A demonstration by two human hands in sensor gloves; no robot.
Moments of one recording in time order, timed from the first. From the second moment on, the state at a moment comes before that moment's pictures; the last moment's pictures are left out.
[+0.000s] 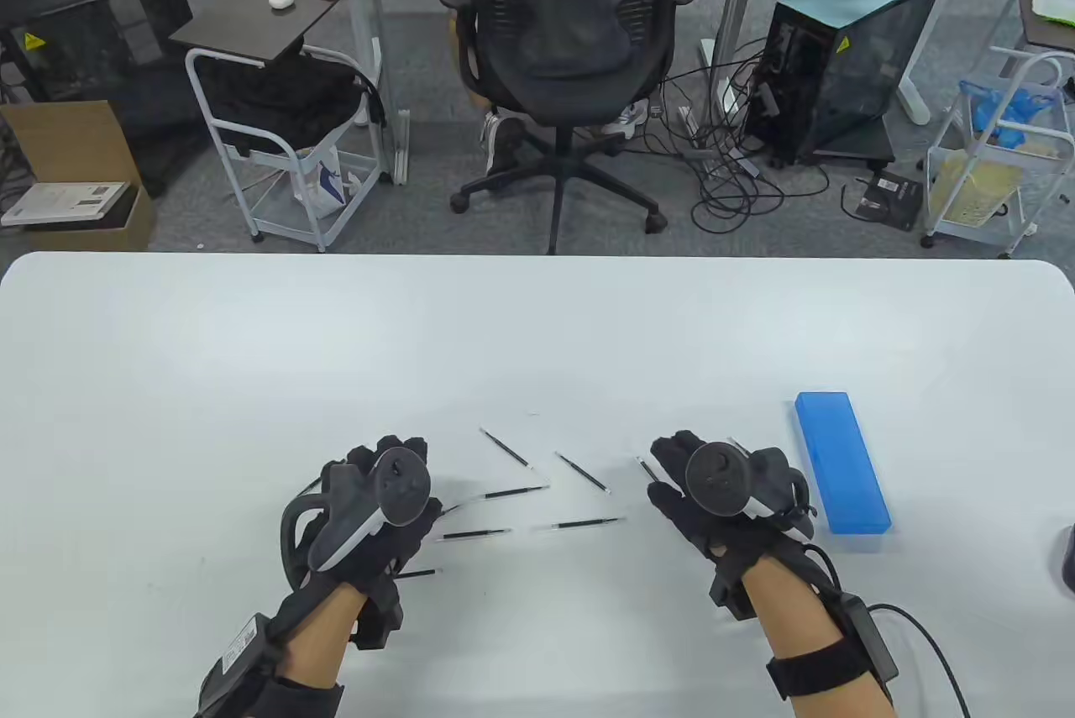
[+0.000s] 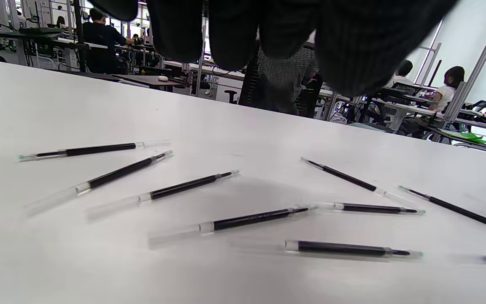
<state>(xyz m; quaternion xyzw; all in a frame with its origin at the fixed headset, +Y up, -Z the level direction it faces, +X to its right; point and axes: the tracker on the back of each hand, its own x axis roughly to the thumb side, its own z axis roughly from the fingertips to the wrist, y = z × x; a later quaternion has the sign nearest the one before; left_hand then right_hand) -0.182 -0.696 -0.328 -0.07 0.00 0.07 1.00 0.190 -0.725 -0.371 0.14 0.04 0.98 0.13</state>
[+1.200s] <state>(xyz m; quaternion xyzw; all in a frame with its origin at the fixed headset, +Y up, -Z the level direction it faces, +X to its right) -0.177 -0.697 -0.325 -0.08 -0.02 0.07 0.99 0.376 -0.735 -0.379 -0.23 0.09 0.95 0.17</state>
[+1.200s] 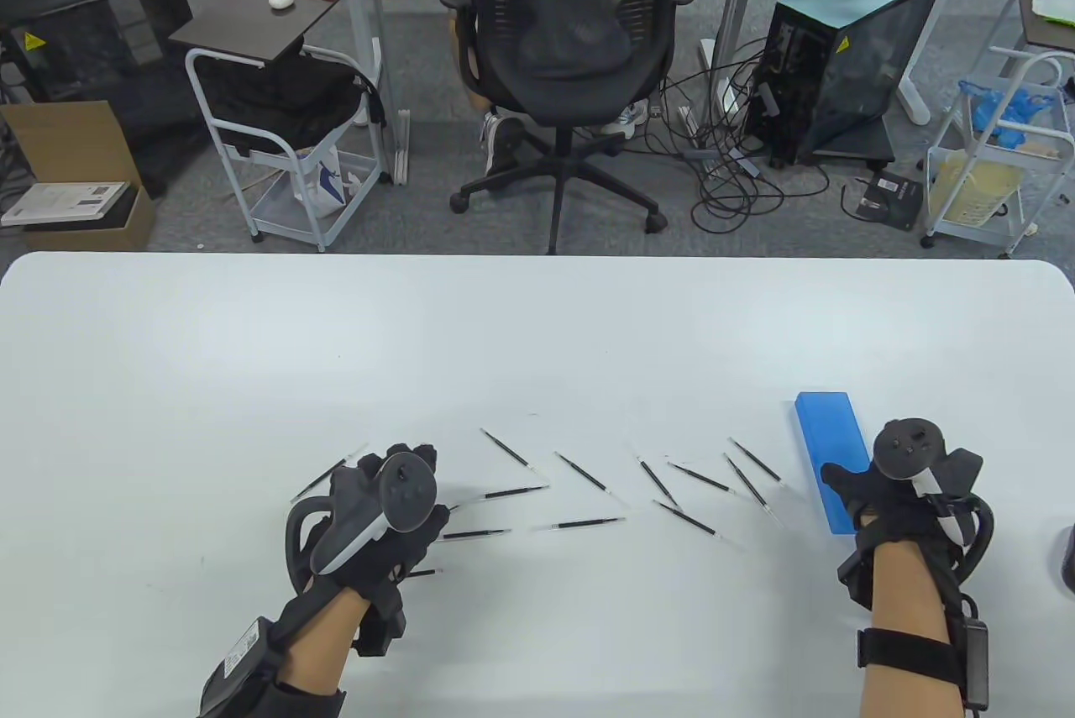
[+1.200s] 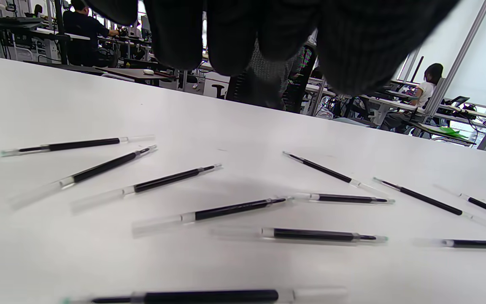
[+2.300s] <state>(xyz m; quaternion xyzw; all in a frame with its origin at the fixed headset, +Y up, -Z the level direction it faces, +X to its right) -0.118 -0.697 -0.296 -0.04 -0.15 0.06 0.99 0.185 -0.687 -0.313 0.21 -0.01 0.98 0.00</state>
